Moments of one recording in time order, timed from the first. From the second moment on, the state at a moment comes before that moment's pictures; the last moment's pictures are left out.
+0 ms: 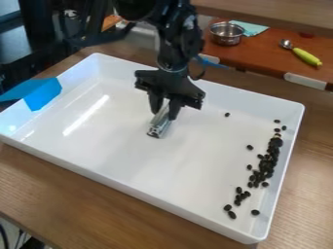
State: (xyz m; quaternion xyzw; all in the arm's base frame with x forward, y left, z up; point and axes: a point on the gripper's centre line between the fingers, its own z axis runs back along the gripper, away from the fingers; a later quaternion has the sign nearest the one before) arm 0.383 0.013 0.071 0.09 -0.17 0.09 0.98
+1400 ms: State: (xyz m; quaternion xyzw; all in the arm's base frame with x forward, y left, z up) arm 0.386 -0.123 0.074 0.04 -0.16 0.05 0.98
